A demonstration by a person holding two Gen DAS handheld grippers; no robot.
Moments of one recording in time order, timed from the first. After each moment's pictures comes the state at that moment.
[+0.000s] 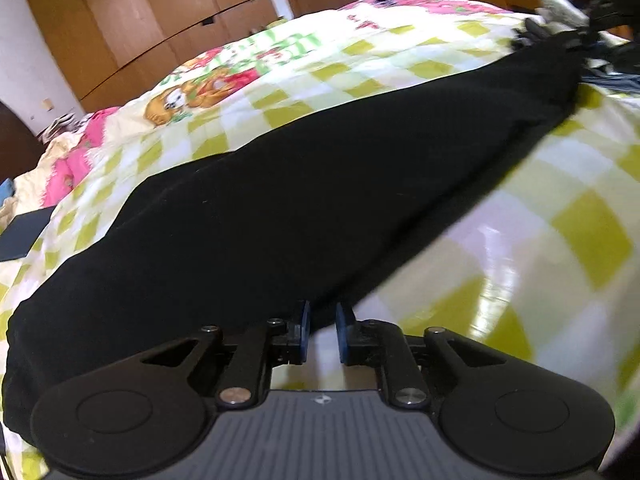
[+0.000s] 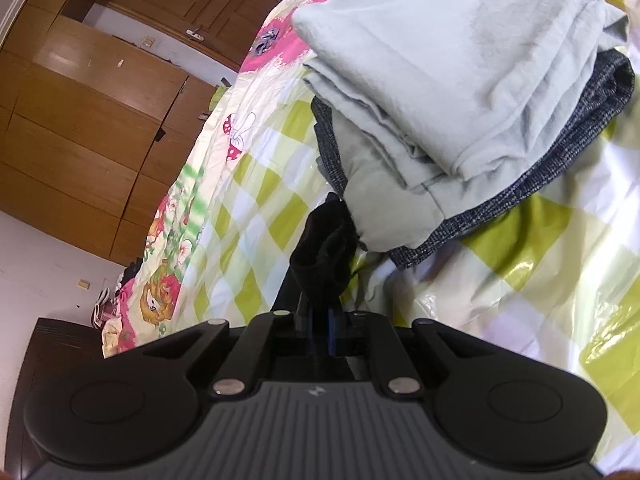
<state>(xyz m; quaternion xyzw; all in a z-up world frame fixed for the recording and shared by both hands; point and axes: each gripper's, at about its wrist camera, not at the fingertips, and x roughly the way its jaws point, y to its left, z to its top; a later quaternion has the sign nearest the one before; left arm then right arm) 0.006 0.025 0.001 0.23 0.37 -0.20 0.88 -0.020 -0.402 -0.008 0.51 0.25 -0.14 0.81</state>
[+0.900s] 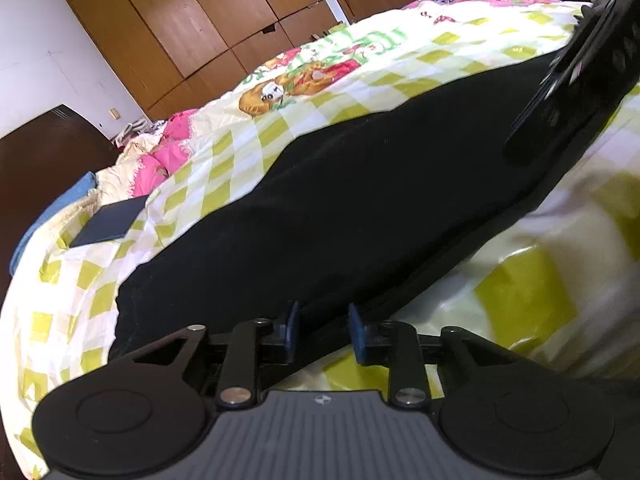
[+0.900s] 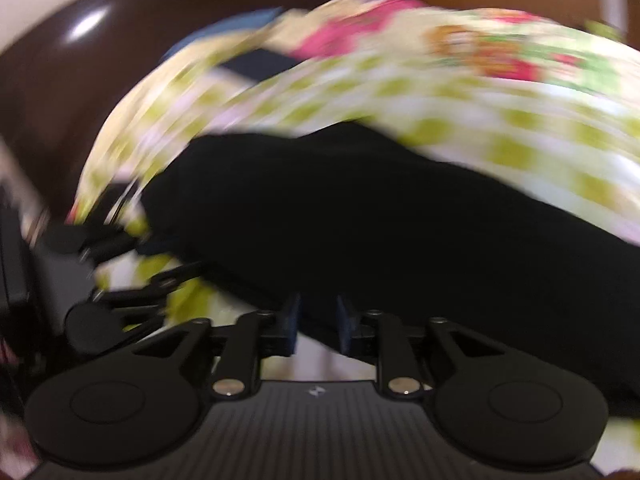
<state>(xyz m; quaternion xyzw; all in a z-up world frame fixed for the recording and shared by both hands) 0.012 0.149 0.001 0.27 0.33 -0.11 0.90 0.059 -0.009 0.022 -0.01 0.43 0.30 0.85</state>
